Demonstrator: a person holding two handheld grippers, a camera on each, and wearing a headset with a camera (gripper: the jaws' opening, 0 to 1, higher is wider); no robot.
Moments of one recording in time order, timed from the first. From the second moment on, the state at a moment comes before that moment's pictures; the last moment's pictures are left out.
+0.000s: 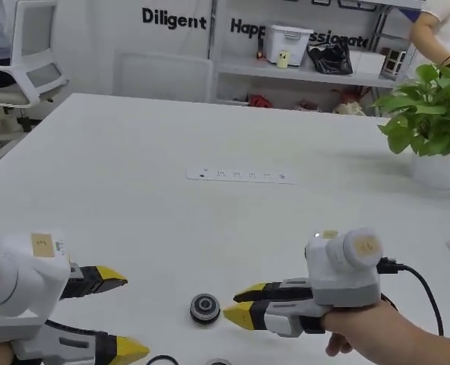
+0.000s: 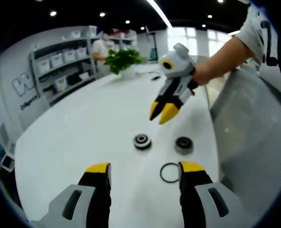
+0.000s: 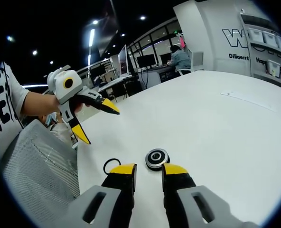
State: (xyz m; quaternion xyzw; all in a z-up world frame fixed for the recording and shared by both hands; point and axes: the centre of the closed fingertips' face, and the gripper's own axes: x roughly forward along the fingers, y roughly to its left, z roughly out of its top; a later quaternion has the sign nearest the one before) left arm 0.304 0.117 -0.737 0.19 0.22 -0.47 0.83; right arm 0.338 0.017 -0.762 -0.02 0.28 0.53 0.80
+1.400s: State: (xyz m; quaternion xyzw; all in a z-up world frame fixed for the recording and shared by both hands) left arm 0.348 0.104 -0.742 0.18 0.22 -0.47 0.83; right arm 0.356 0.014 -0.775 -0.06 0.26 0.52 0.81
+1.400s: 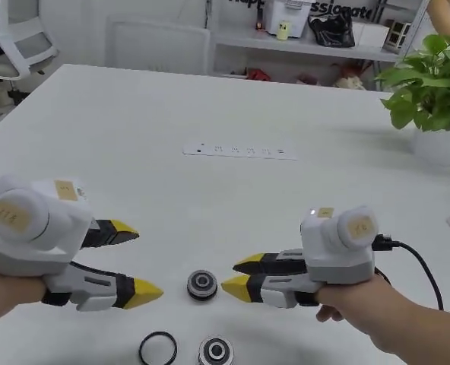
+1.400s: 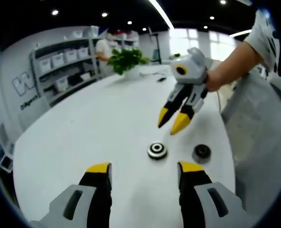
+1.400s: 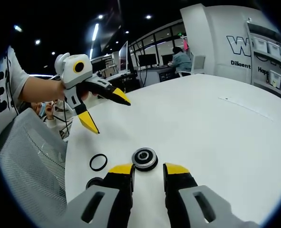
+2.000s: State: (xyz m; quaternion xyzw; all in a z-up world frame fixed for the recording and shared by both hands) left arm 0.352 0.088 -0.756 0.17 0.23 -0.49 0.82; right arm 0.354 0.018 -0.789 -0.08 0.26 0.54 0.80
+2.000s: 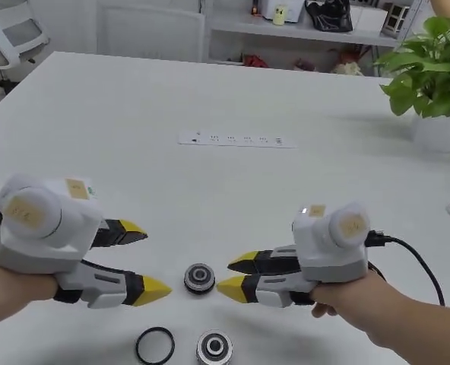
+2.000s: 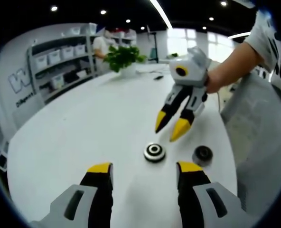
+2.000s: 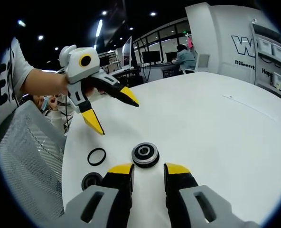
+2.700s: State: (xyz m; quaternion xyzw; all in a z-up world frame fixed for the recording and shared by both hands) left arm 0.362 0.062 -0.769 0.15 0.24 -0.50 0.82; right arm 0.354 0.022 -0.797 -0.09 0.26 0.54 0.79
